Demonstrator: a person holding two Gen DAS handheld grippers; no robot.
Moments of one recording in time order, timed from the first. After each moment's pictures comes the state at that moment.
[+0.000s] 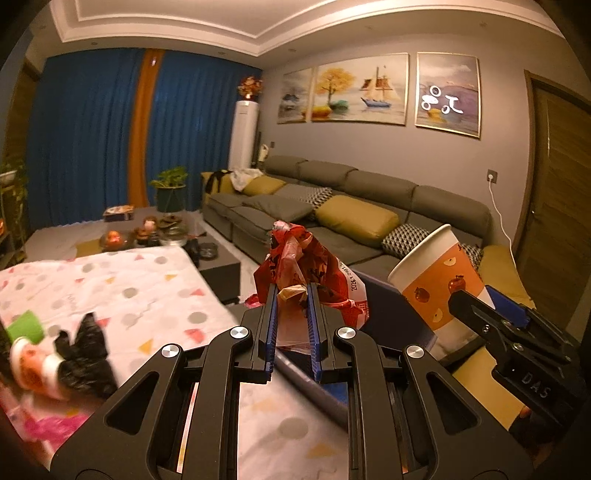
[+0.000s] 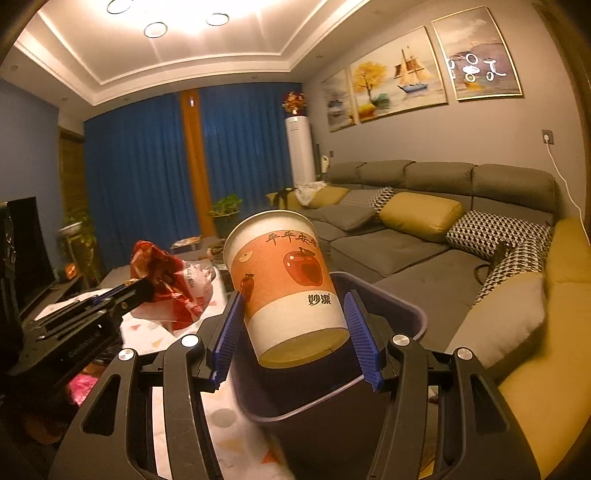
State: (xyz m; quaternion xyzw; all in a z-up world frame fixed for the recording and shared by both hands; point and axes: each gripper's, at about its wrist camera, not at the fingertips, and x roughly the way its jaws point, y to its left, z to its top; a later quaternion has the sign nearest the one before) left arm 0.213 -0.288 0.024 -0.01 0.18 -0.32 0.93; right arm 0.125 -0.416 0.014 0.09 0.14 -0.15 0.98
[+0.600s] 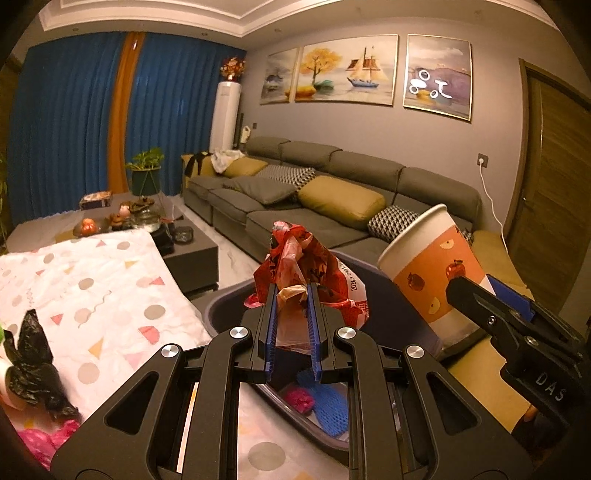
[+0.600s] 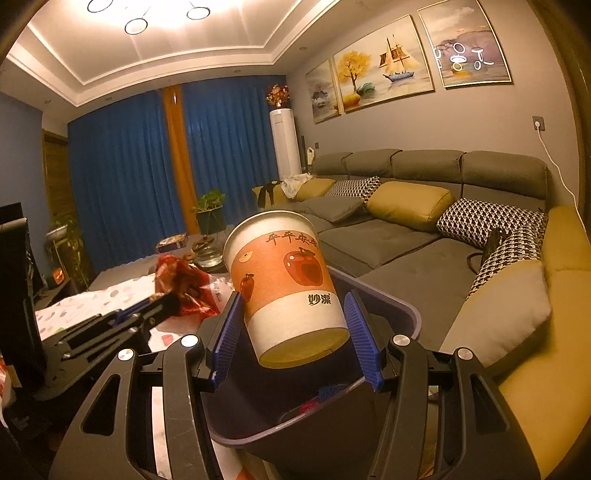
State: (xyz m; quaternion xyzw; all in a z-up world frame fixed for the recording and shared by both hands) left arm 0.248 -0.334 -0.010 0.00 0.21 -0.36 0.91; right arm 0.146 -0.431 -0.001 0.10 0.15 -0.17 0.97
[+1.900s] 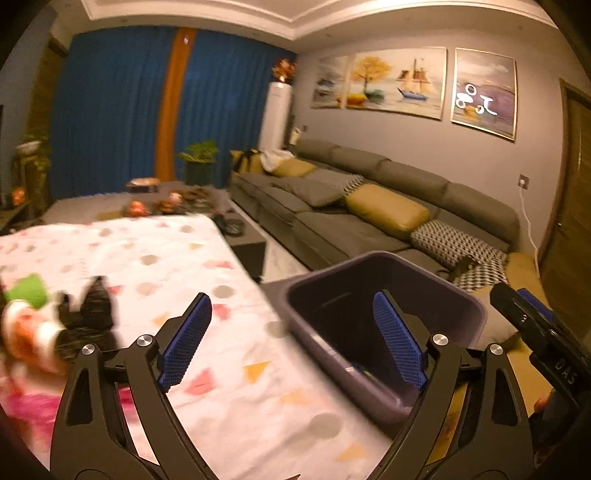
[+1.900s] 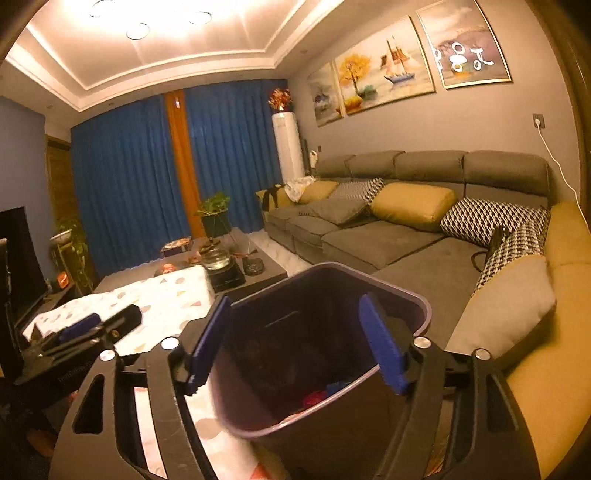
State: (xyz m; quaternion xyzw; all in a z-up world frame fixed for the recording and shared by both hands) left arm 0.237 -0.263 -0.003 -0.03 0.21 -0.25 0.94; right arm 0.131 -0.405 0.007 0.10 0.14 -0.16 0.97
